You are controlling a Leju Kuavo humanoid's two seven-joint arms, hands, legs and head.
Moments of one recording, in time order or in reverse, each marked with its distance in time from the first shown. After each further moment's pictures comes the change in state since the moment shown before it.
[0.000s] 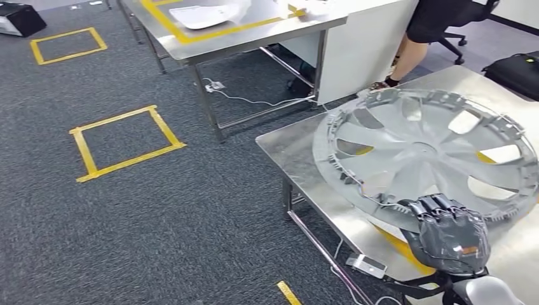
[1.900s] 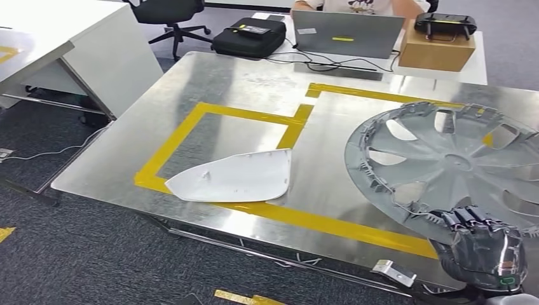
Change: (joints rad) left arm 0.119 0.068 0.136 -0.291 -0.061 0.045 0.153; right arm 0.143 -0.004 -0.152 -0.071 -0.030 0.031 -0.013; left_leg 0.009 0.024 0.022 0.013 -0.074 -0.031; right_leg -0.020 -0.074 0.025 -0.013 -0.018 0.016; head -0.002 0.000
